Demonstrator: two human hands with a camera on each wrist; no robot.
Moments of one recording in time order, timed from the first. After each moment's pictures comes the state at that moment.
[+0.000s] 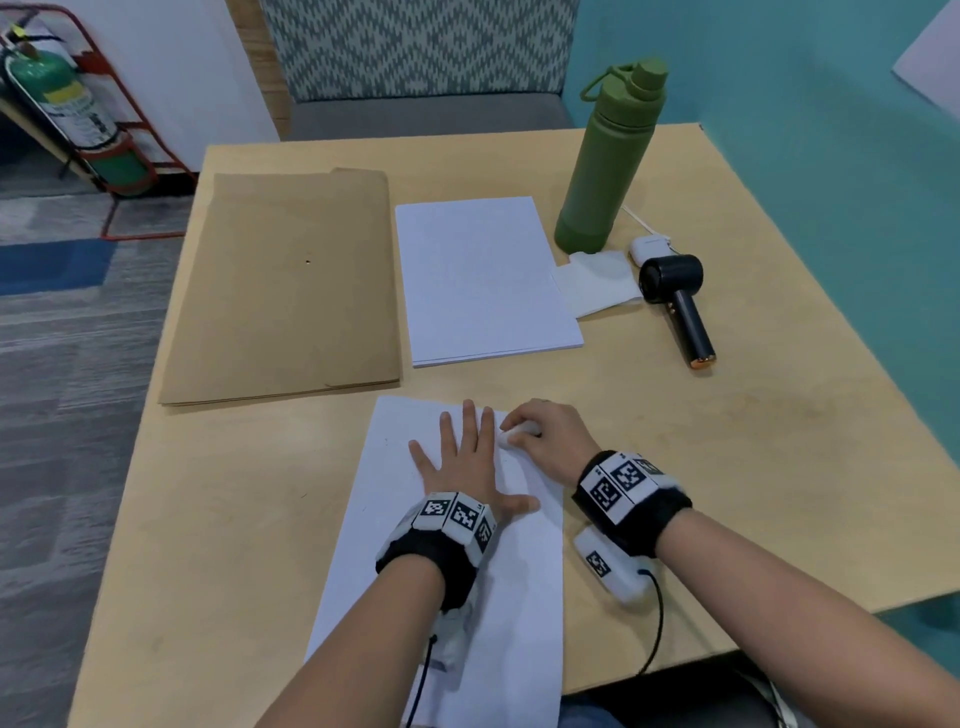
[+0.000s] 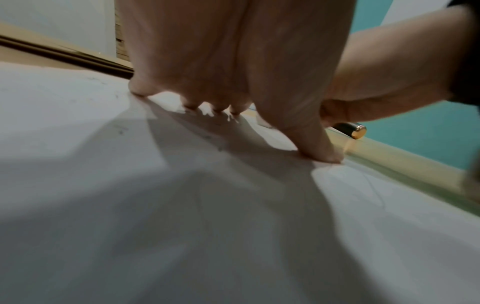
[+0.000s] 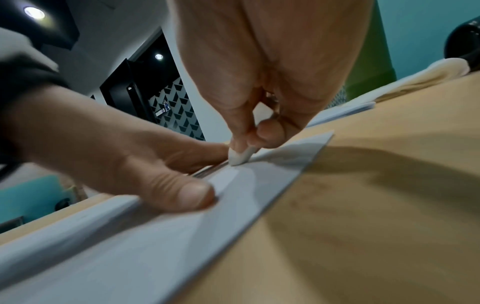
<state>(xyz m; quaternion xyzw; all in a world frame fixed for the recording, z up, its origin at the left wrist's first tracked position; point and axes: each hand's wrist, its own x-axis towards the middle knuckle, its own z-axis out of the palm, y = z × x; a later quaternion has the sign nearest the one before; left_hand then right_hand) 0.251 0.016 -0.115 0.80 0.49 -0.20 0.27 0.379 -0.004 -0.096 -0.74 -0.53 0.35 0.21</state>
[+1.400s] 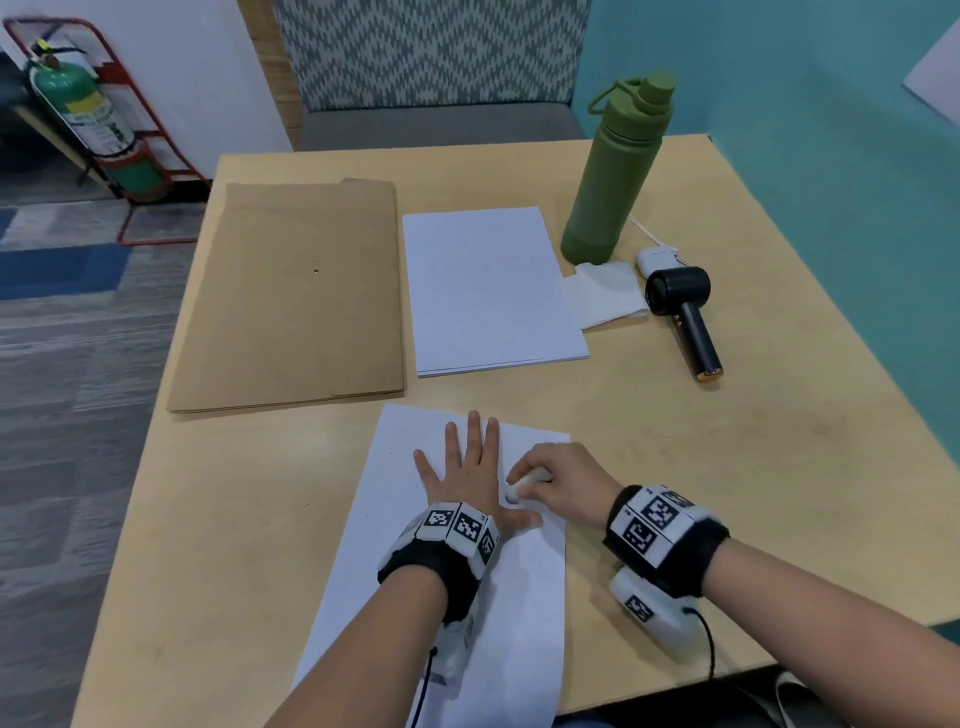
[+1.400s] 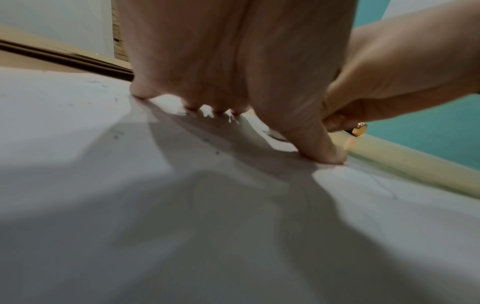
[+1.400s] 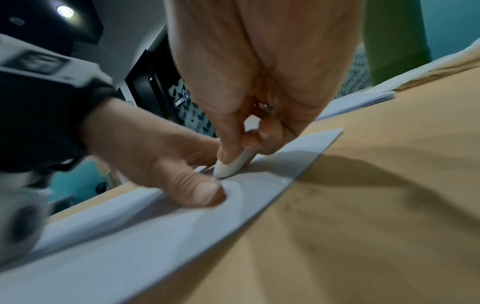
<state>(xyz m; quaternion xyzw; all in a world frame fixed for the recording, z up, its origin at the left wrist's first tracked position) 0.253 0.013 -0.114 0.80 0.49 -0.21 0.26 0.380 -0.026 -0.094 -0.70 -0.55 0.42 0.16</state>
